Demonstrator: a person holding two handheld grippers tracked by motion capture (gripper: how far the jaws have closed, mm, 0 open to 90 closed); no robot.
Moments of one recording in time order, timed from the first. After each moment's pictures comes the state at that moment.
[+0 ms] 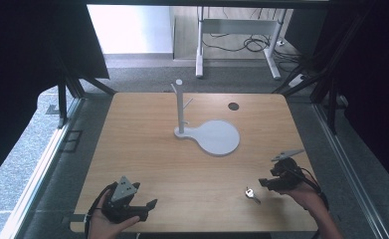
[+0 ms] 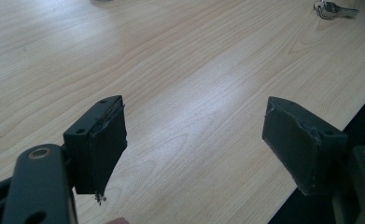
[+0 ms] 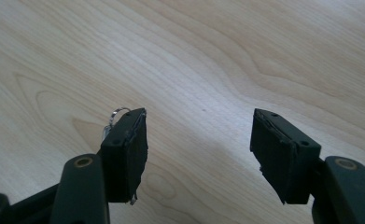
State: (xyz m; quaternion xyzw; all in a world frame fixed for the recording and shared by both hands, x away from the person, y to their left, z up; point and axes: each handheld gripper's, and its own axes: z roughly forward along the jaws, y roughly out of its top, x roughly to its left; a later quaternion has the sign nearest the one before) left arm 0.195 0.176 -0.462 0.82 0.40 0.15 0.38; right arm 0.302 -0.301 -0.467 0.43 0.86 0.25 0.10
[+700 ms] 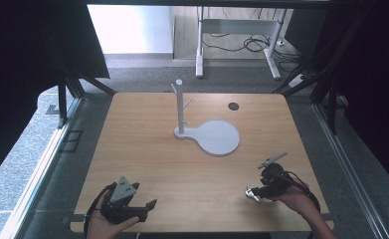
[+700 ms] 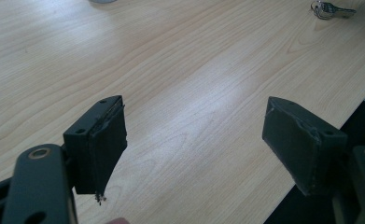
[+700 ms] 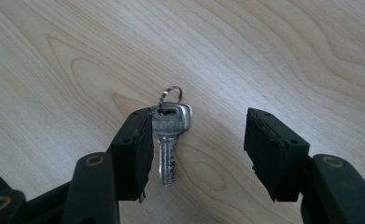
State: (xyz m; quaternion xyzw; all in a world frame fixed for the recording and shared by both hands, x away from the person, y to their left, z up) left arm 0.193 0.177 -0.460 0.82 0.39 0.15 0.38; right arm 0.294 -0.271 -0.476 0.40 0.89 0.20 0.05
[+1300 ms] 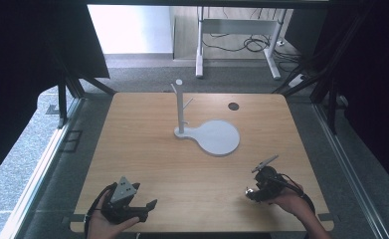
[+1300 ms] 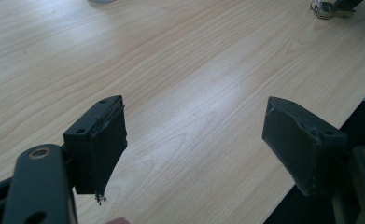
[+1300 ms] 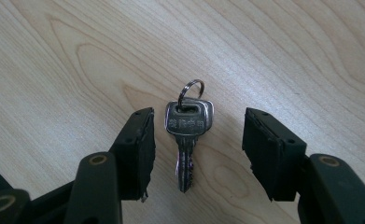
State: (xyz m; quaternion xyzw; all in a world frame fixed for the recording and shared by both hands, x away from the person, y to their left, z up) left arm 0.192 0.176 -0.460 0.82 0.39 0.15 0.38; right arm 0.293 -0.258 -0.489 0.39 0.90 0.17 0.04
